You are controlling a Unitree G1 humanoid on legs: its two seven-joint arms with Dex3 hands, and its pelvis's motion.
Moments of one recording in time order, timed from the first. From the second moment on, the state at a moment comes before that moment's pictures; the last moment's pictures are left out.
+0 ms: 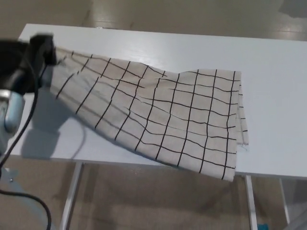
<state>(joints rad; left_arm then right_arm) -0.86 0.64 -0.41 0.93 0.77 -0.24 0.61 0.32 -0.11 -0.08 0.93 -0.18 -0.74 -0.32</state>
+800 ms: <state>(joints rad) -0.86 0.41 -0.70 0.38 0.98 -0.23 0.52 0.32 -0.11 -0.08 0.86 -0.18 -0.72 -0.31</state>
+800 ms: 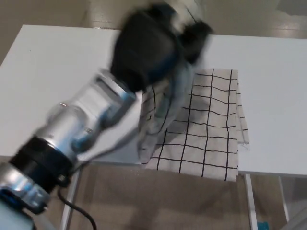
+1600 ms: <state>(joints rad) -0.85 0.15 -0.83 0.58 1.00 -0.15 0.13 0.29 -0.10 -0.08 0.85 -0.18 -0.72 -0.29</state>
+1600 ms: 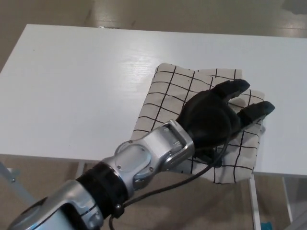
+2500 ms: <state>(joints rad) -0.81 0.26 -0.35 -0.02 0.70 -0.01 -0.23 0.28 -0.10 -0.09 0.85 -0.17 -0.72 -0.25</state>
